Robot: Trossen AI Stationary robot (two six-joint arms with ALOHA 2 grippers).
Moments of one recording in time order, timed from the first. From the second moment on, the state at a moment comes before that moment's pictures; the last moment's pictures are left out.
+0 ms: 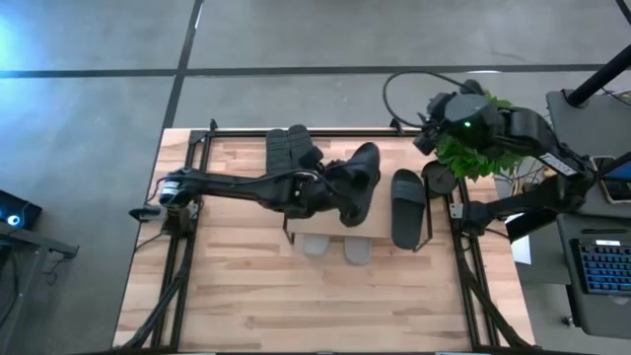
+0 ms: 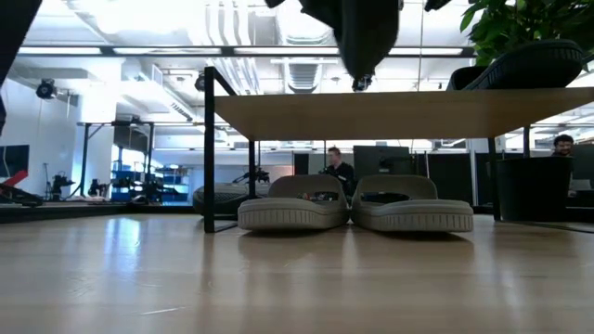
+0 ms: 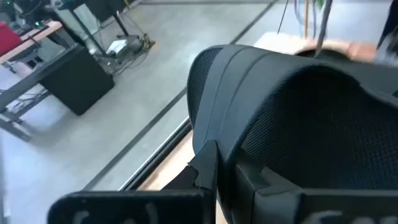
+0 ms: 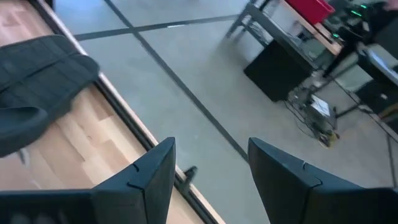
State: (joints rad) left arm -0.11 1.91 1.94 -0.67 -0.88 -0.25; right arm -0.26 1.15 1.65 -1.16 0.71 -0.06
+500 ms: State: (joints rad) left arm -0.10 2.08 1.95 -0.55 -0.79 -0.11; right arm -0.26 1.09 1.65 -1.23 0.73 0.00
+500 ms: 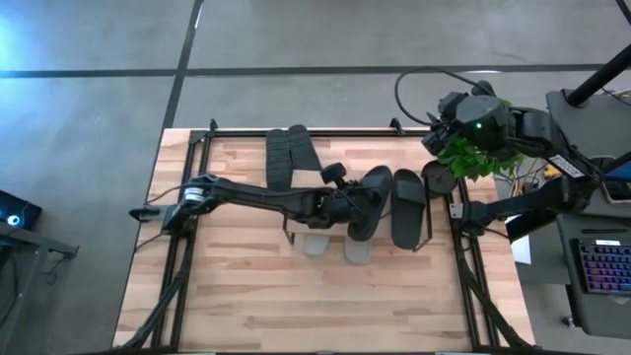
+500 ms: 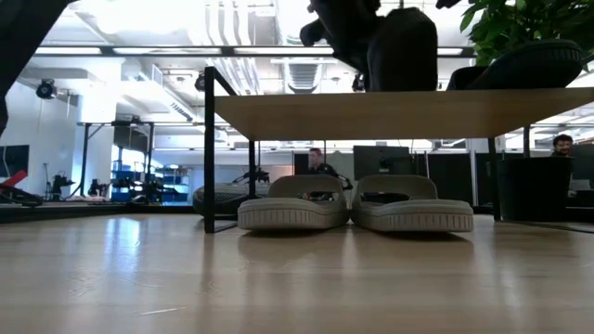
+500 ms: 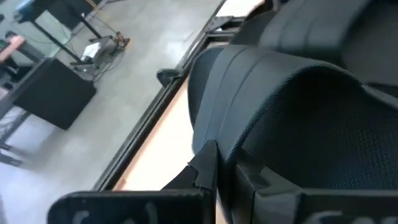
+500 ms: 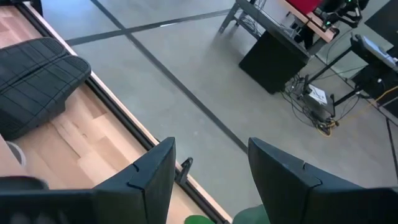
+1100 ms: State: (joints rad) left arm -0.07 2.08 1.95 -0.49 -0.69 -0.12; right arm -0.26 1.18 1.65 -1.23 0.73 0.00
